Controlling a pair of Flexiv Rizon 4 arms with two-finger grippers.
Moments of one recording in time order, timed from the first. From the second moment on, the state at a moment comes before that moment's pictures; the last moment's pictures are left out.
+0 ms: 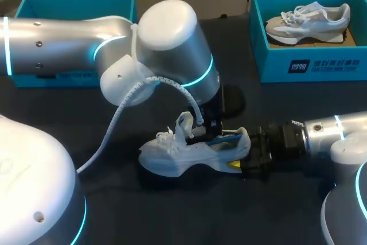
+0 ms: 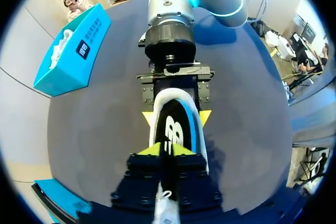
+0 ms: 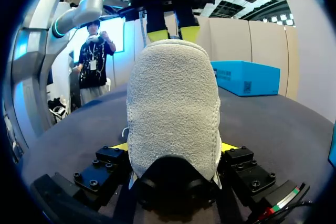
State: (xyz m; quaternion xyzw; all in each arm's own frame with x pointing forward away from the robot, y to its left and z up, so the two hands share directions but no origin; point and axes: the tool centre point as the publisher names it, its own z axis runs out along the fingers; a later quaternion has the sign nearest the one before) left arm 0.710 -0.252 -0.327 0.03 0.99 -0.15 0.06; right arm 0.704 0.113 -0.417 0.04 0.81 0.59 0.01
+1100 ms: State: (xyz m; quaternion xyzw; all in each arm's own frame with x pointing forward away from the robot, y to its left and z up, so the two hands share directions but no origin) left arm 0.681 -0.242 -0.284 0.01 0.98 -0.17 0.09; right arm 0.704 0.113 -0.417 0.04 0.81 0.59 0.01
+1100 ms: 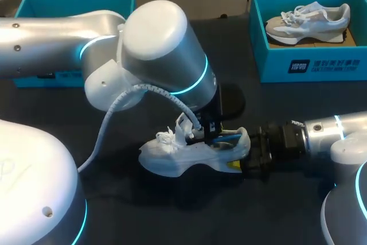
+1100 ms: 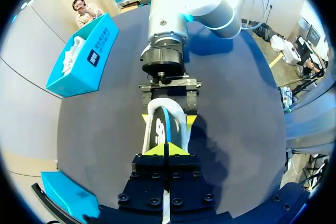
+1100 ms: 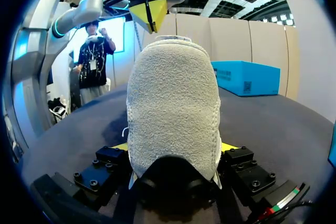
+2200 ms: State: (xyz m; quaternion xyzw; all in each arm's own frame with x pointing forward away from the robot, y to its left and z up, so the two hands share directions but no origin) left arm 0.659 -0.230 -0.290 0.00 0.98 -0.17 0.11; right arm 0.704 0.113 -0.417 0.04 0.81 0.59 0.01
